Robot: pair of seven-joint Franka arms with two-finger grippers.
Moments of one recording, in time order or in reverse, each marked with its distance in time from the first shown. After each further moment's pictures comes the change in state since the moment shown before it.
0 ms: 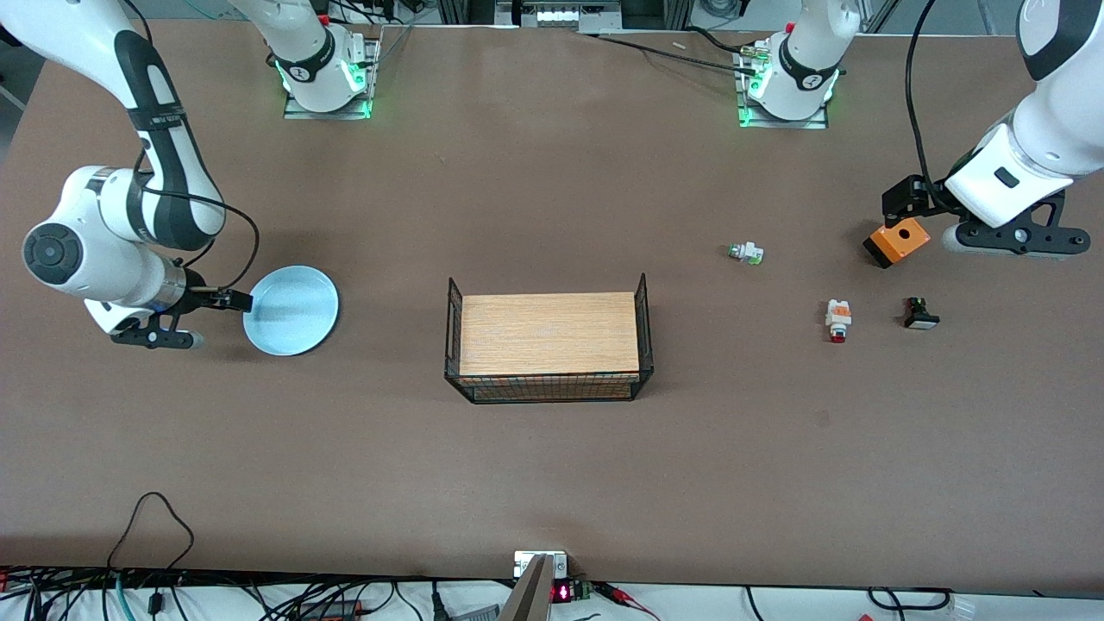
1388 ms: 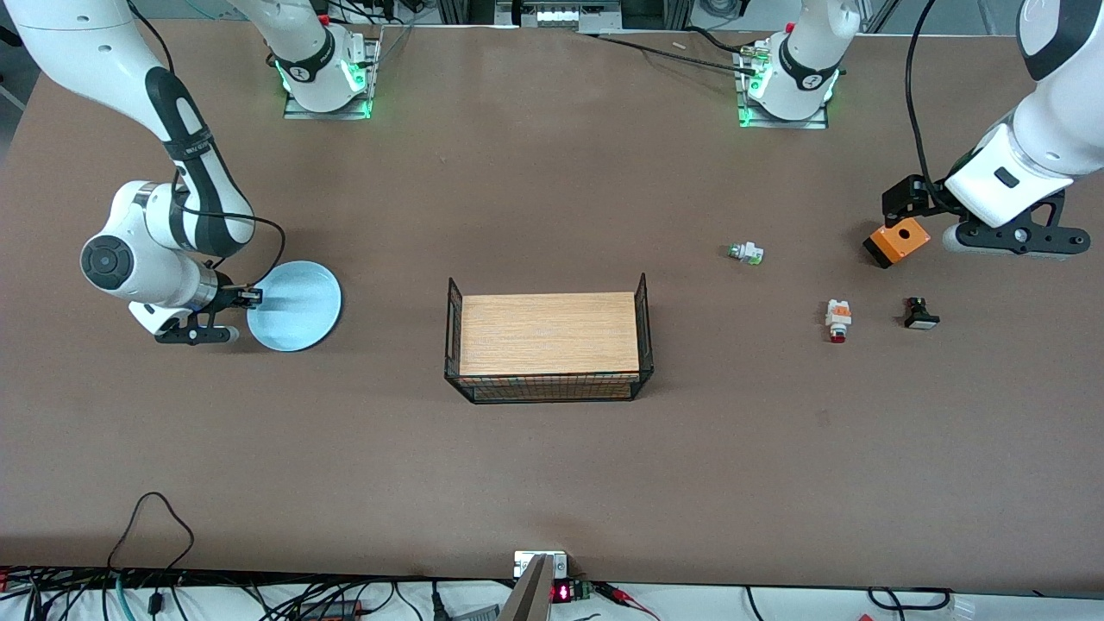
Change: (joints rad) left arm 0.000 0.000 0.000 0.000 0.000 -0.002 0.000; right arm -0.005 0.075 0.003 -0.052 -0.001 0.094 -0.105
